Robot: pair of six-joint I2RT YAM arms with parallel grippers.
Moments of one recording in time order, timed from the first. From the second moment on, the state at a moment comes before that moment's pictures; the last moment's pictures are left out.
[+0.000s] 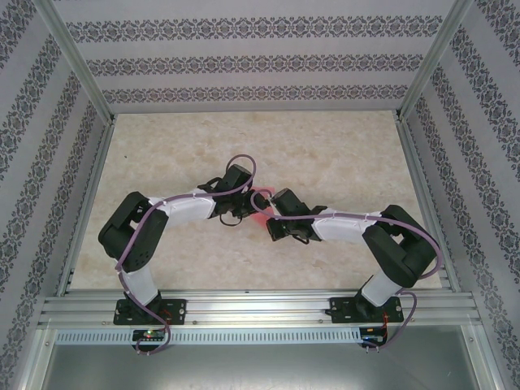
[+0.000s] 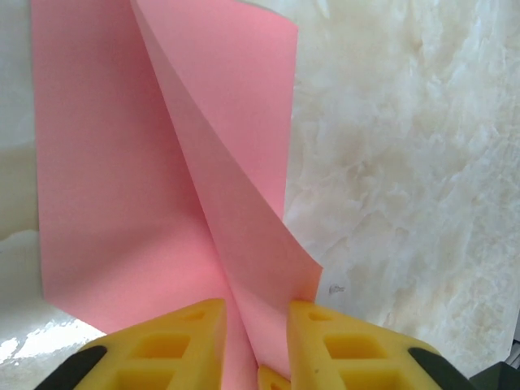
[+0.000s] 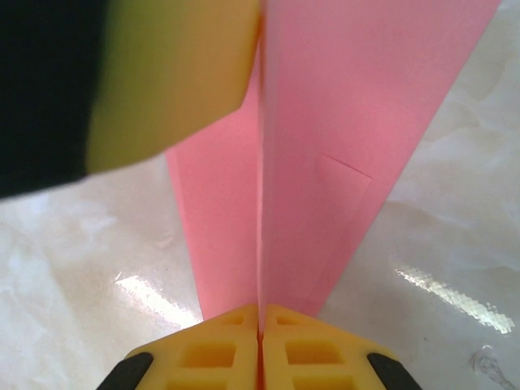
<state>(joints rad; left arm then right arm) -0.66 1.78 1.03 -0.15 0.29 -0.94 0.75 1.61 0.74 -0.12 -0.07 0.30</state>
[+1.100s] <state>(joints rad) -0.66 1.89 1.04 -0.09 0.33 -0.96 0.72 1.65 0.72 -0.07 -0.16 0.32</state>
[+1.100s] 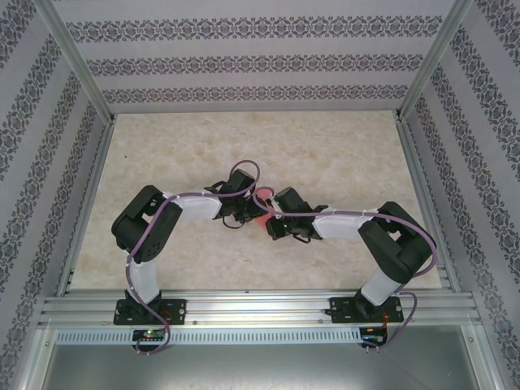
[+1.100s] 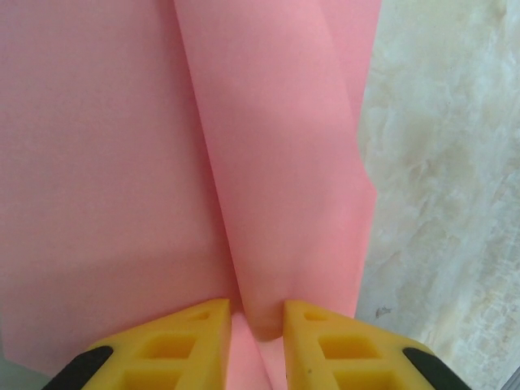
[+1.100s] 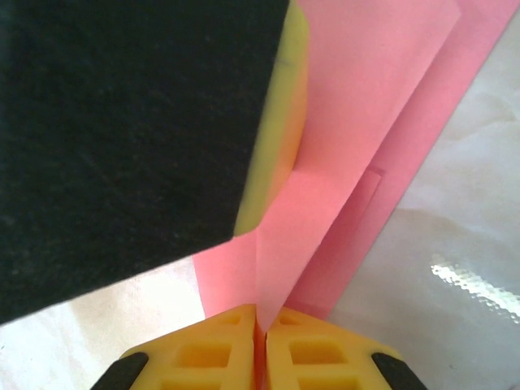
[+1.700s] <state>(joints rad) -0.66 1.90 1.04 -0.09 0.33 -0.96 0.71 1.65 0.72 -0.06 -0.20 0.32</state>
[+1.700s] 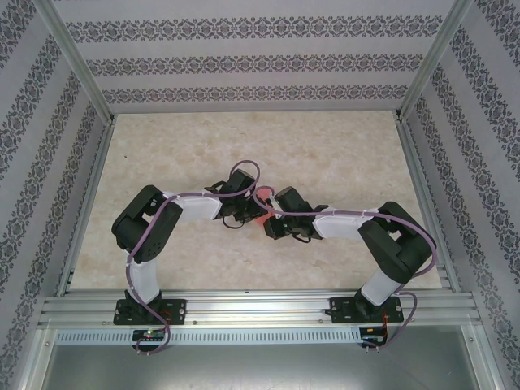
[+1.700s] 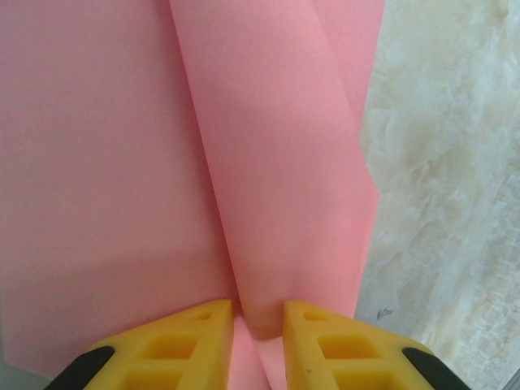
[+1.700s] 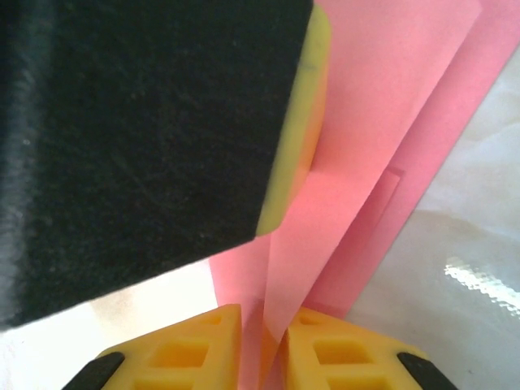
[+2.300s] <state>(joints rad) -0.66 1.90 1.04 -0.08 0.33 -0.96 0.56 1.41 0.64 -0.06 -0.27 0.35</state>
